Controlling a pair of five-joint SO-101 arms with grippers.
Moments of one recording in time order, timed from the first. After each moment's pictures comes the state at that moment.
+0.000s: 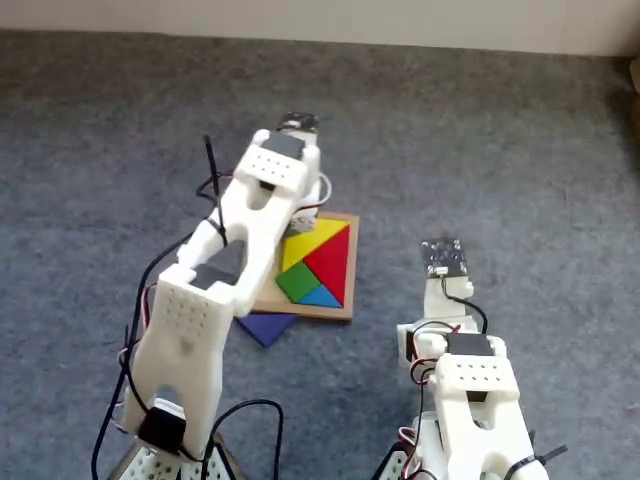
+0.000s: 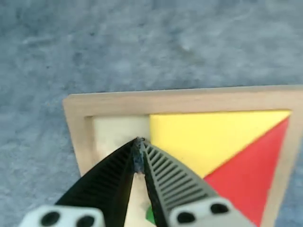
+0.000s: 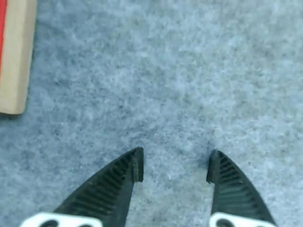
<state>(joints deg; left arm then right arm) 18.9 45.8 -32.8 84.8 19.6 -3.6 -47.7 81.4 44.0 8.7</state>
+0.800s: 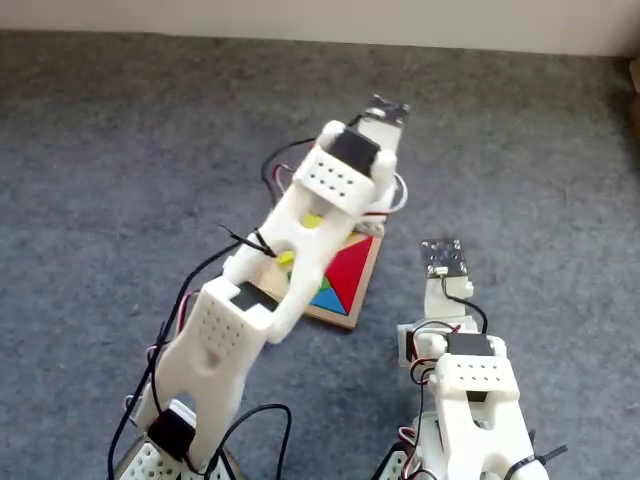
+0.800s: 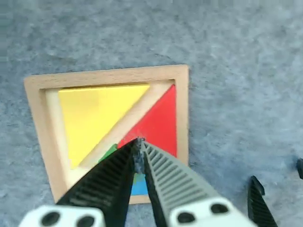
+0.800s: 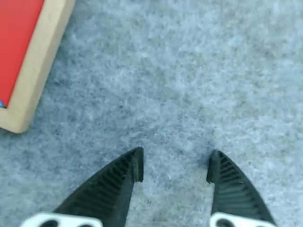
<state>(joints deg) 30.3 46.3 -56.0 100.0 20.7 -3.6 -47.7 81.4 43.9 8.7</state>
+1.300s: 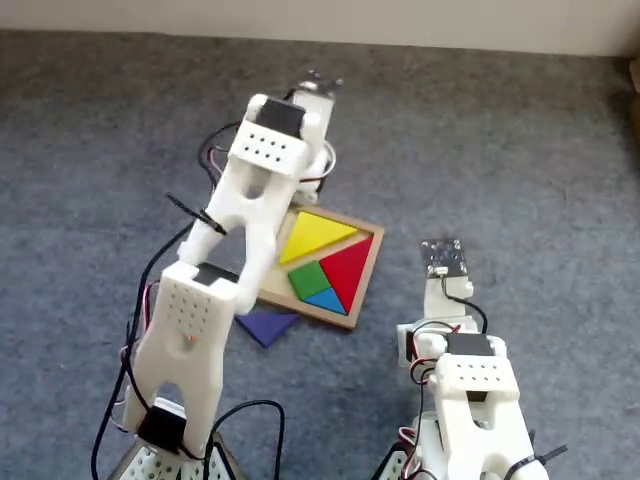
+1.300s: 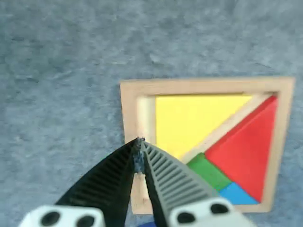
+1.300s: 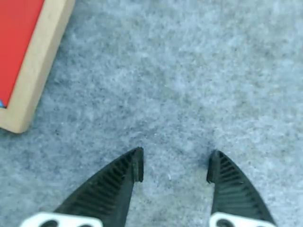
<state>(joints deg) 15.3 48.9 -53.6 100.0 7.5 -3.6 -47.7 81.4 43.9 8.7</state>
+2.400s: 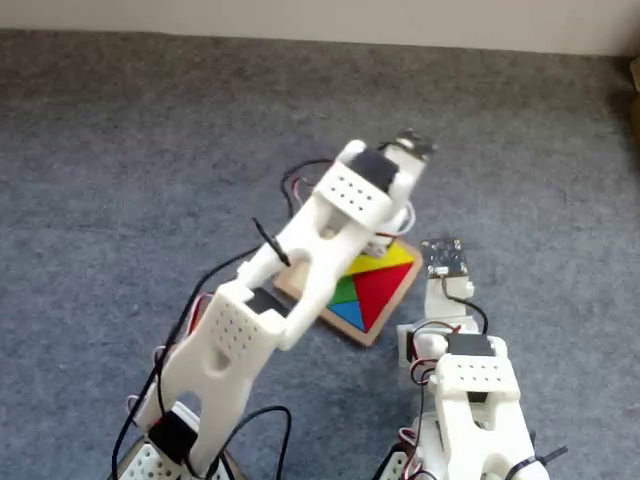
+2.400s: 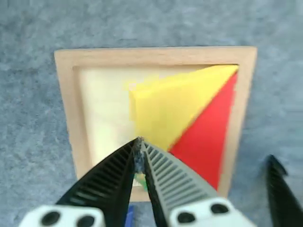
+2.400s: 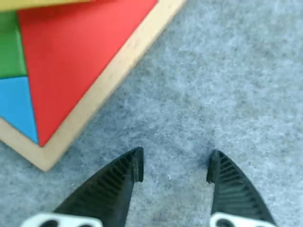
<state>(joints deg) 35.4 49.0 -53.6 99.3 10.6 -3.6 -47.7 81.4 43.9 8.7</state>
